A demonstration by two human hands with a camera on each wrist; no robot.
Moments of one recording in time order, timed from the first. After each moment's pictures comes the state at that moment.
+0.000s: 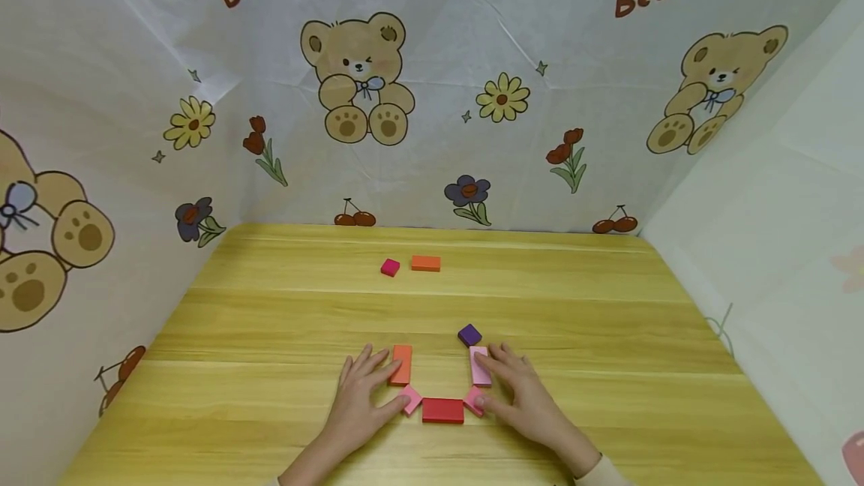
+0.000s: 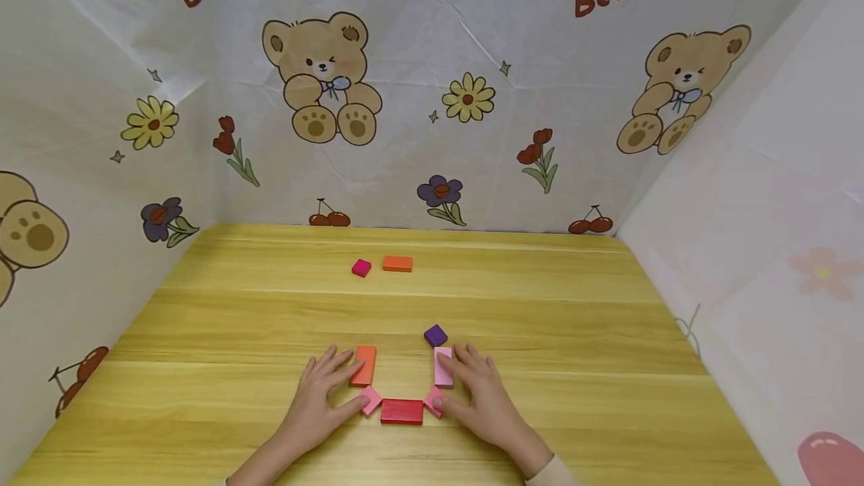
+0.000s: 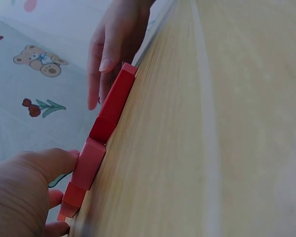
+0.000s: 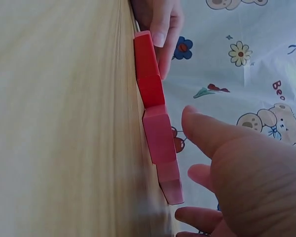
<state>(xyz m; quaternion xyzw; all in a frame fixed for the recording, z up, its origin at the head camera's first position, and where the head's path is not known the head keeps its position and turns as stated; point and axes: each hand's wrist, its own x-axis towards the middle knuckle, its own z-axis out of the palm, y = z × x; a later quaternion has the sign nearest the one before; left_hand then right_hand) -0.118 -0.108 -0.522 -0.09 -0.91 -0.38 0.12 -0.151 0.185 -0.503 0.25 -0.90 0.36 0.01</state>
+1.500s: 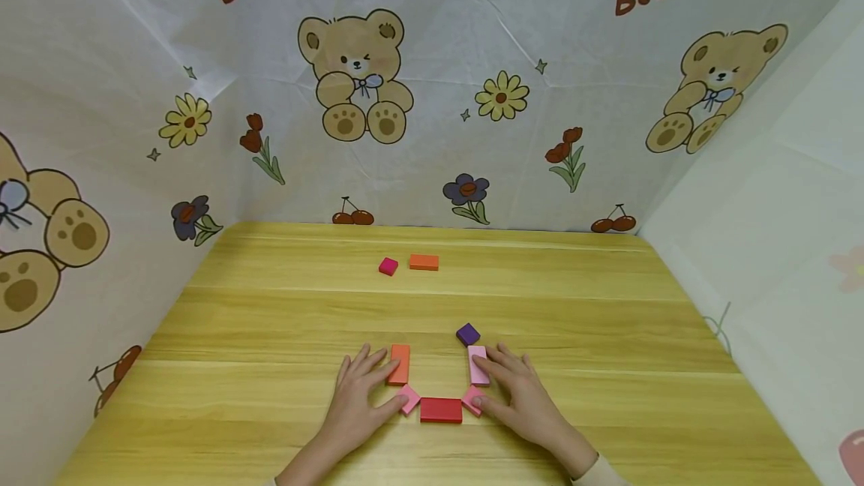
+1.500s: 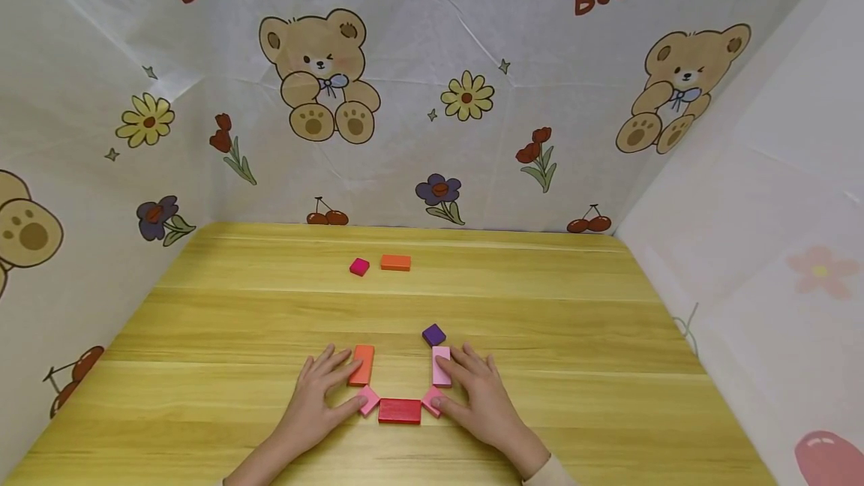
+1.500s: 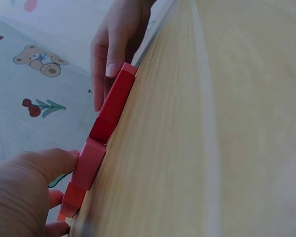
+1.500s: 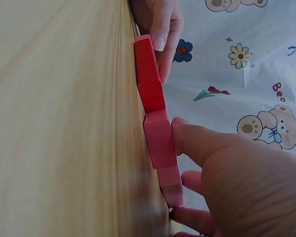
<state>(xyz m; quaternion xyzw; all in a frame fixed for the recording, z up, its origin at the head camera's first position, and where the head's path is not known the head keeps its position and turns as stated) -0.118 -0.108 -0.522 -0.10 -0.91 -0.38 0.12 -0.150 0.181 -0.500 0.24 -0.91 0.33 0.01</state>
